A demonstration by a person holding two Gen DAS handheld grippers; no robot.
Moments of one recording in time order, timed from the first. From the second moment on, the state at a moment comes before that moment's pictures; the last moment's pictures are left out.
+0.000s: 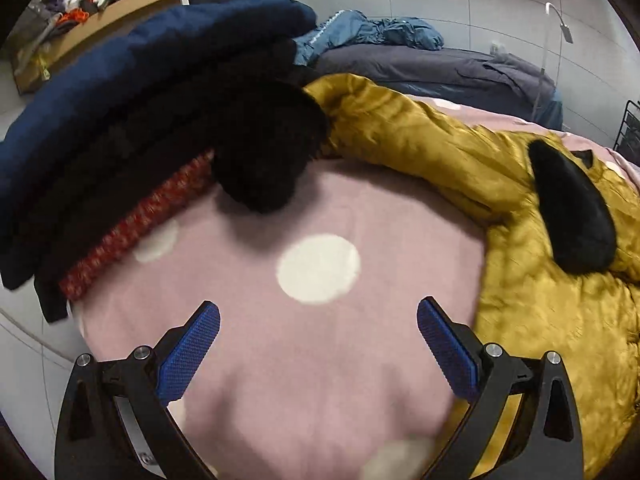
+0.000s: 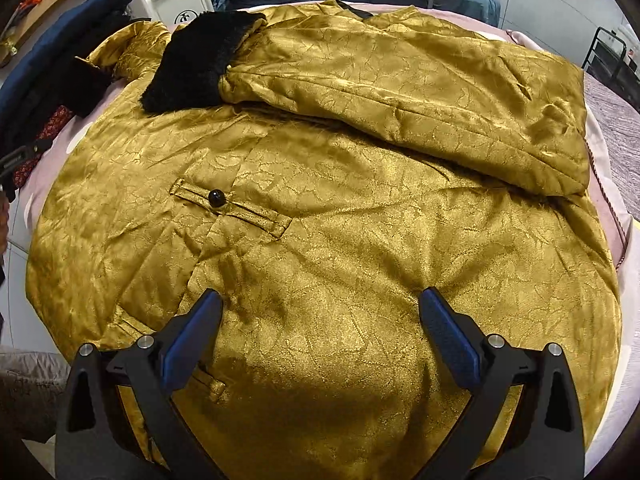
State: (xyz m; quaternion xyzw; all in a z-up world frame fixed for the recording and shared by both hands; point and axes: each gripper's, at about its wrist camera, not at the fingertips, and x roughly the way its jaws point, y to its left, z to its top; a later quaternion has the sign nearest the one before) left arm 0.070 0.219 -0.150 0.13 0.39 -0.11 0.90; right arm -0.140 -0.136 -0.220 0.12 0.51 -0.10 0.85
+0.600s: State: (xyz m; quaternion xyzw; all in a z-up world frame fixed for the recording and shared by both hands) left arm 0.213 0.230 -0.161 0.20 0.38 -0.03 0.90; right arm -0.120 -0.140 -0.223 0.11 0.55 -0.12 0.82
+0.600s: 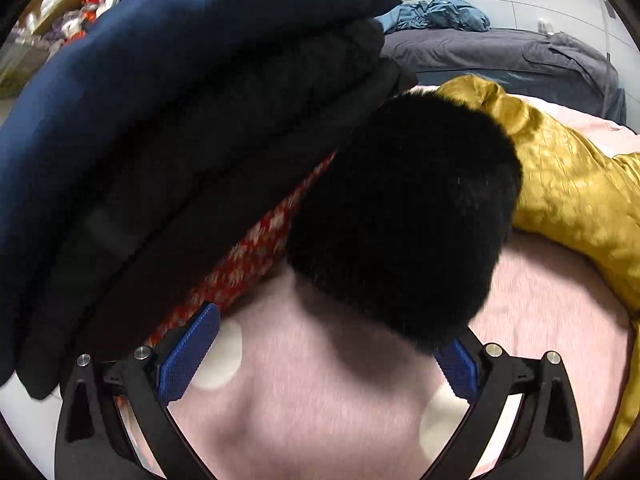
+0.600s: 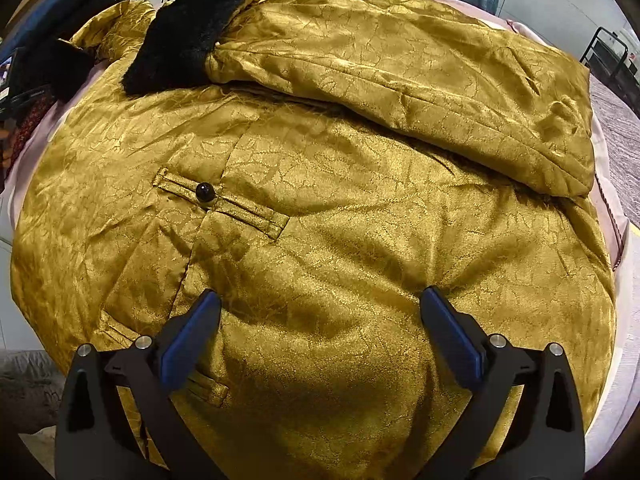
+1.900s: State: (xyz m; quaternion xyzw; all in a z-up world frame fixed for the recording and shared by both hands) left arm 0.079 0.396 -0.031 -0.04 0.36 0.01 0.93; right arm -0.122 -0.141 -0.225 0.11 0.53 -0.13 0.83
